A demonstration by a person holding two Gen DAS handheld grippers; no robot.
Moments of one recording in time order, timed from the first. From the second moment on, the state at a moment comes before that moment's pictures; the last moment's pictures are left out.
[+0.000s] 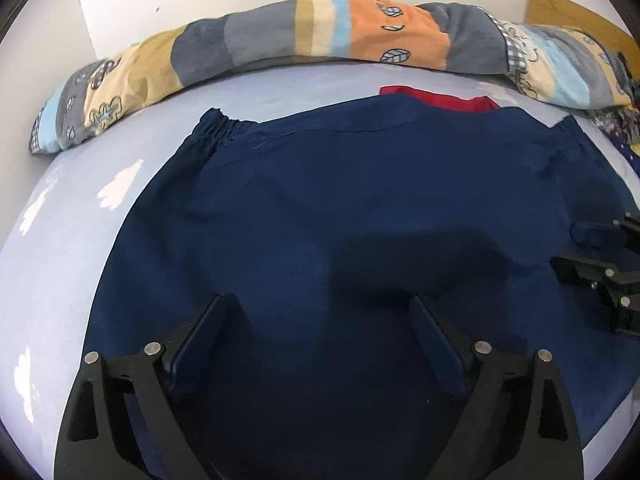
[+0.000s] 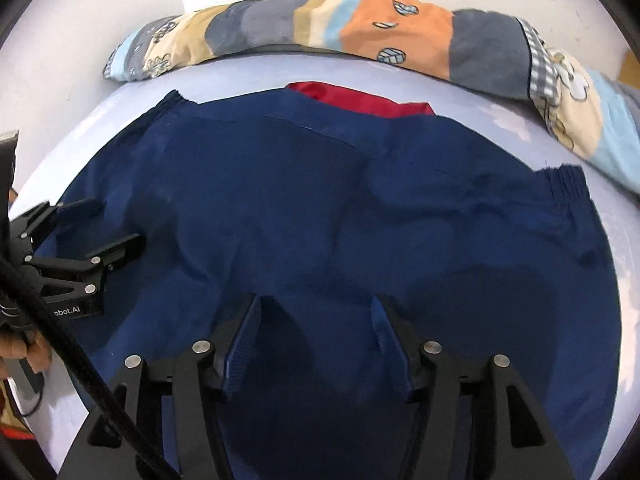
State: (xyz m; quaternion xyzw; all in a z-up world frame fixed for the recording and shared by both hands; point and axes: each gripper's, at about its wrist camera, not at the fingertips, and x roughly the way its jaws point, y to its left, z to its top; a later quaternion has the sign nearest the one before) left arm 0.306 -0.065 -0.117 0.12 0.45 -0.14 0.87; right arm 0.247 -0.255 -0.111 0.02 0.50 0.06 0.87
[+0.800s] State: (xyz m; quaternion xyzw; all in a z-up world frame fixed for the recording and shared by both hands) left arm 0.240 0.052 -0.097 0.05 0.47 -0.02 0.88; right arm 0.113 -0.367 -0.075 0.14 0.52 -0.10 0.83
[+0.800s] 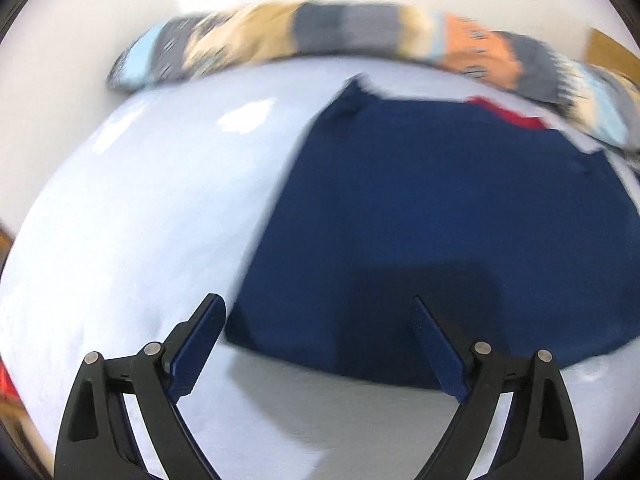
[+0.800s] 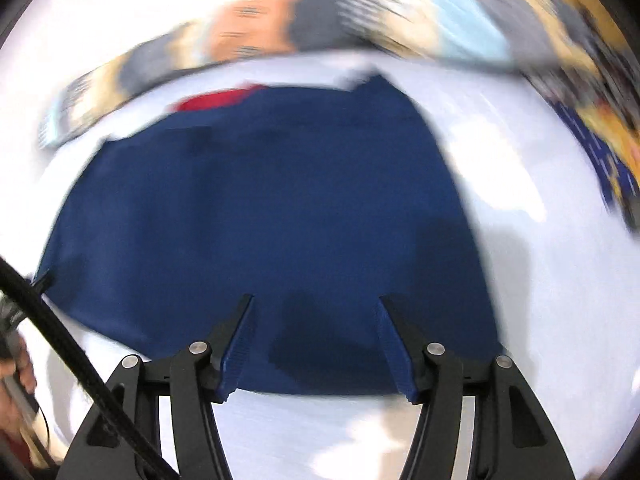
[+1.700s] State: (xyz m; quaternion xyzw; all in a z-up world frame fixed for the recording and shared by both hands) left arm 0.215 -0.019 -0.114 0.11 0.47 -0.07 0.87; right arm 0.128 -0.301 -0.101 0.15 0.57 -0.11 0.80
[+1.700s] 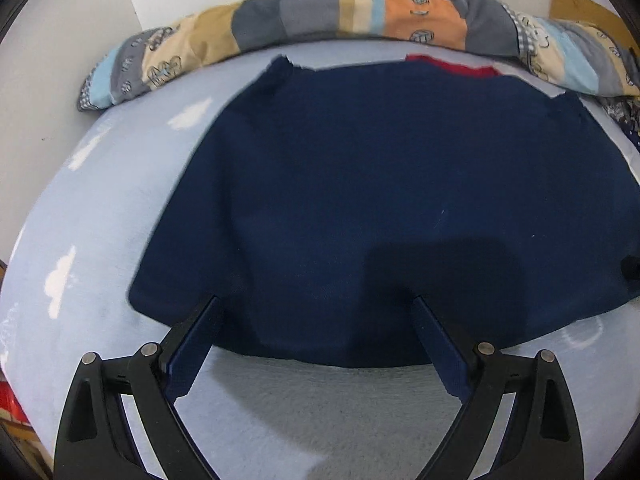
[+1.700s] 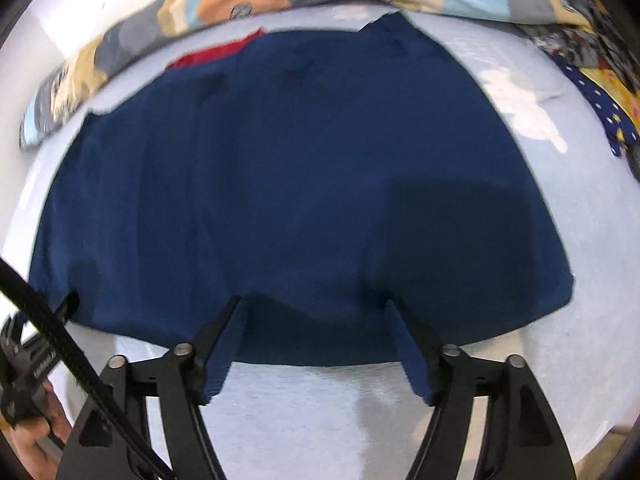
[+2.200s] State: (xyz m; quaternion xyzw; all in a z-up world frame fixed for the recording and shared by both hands) left arm 0.185 -0.044 -0.050 0.13 0.34 -0.08 0.93; right arm 0.136 -0.271 -0.066 0.12 0.52 -0.08 0.84
